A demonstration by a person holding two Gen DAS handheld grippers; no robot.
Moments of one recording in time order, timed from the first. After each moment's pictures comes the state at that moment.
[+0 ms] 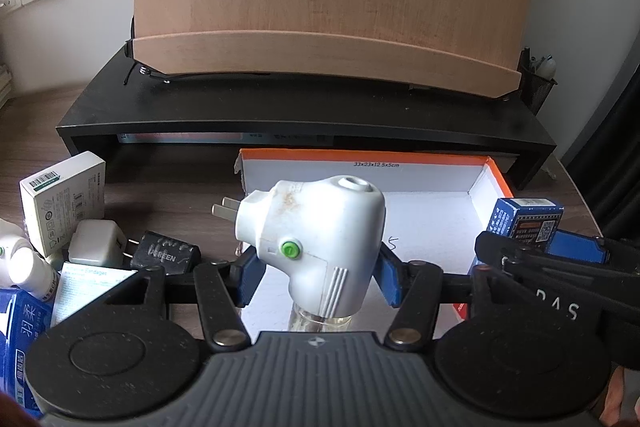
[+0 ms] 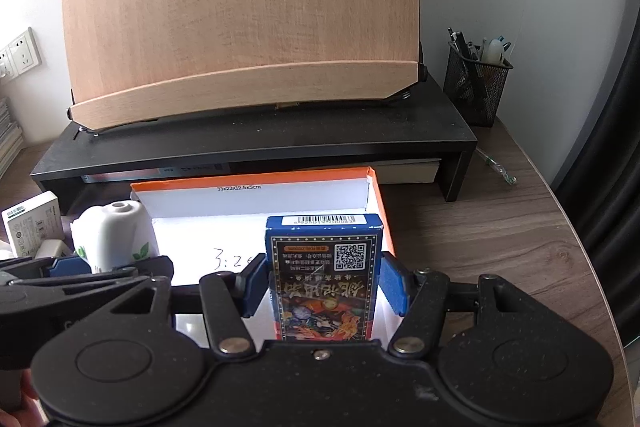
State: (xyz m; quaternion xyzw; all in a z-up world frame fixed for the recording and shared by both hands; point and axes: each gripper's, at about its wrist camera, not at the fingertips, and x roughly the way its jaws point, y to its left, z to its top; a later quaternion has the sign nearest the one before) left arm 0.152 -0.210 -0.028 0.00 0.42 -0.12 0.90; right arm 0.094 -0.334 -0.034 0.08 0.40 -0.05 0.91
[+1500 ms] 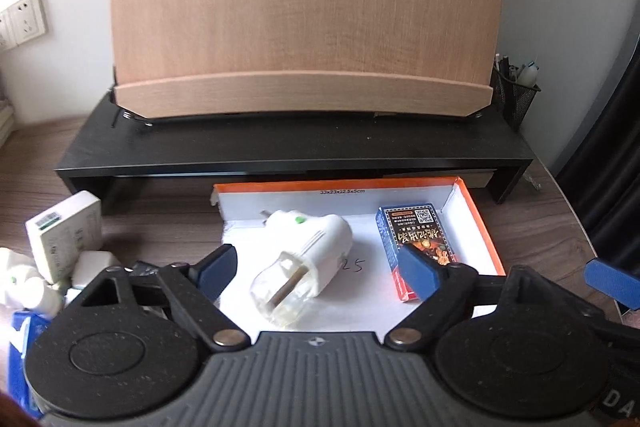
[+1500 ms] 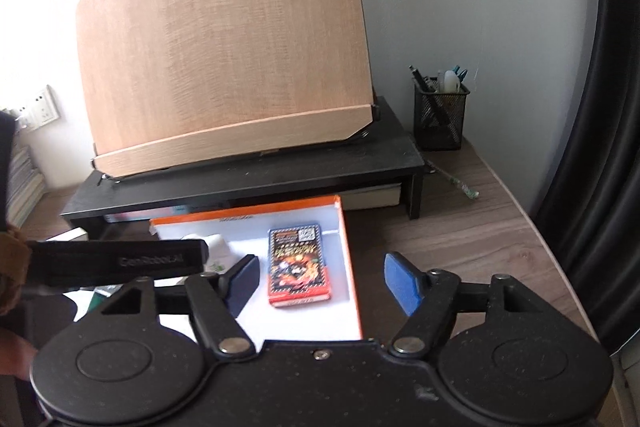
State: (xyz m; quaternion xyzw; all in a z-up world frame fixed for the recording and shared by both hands) left arm 0.138 -0.237 0.006 0.03 0.40 -0.11 0.91; right arm 0.031 -0.367 0.000 0.12 0.34 -0.04 0.93
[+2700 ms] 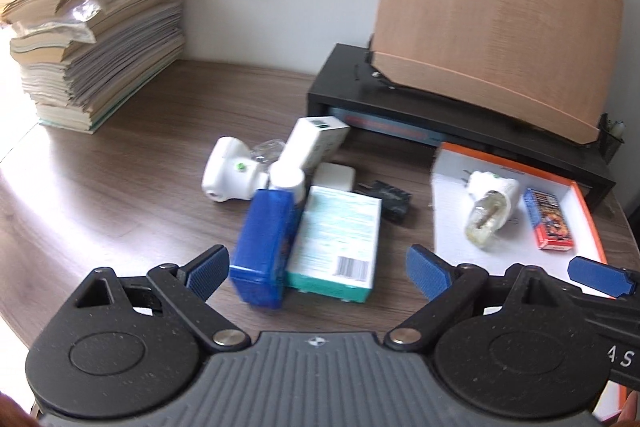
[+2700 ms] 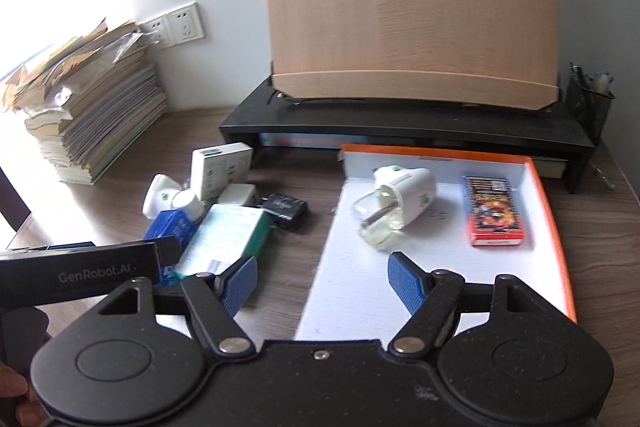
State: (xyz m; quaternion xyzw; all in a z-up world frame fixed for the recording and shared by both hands) left arm 0.051 -0.065 0.024 -0.04 0.39 0.04 0.92; right arm 0.009 -0.211 0.007 0.07 0.37 0.12 0.92
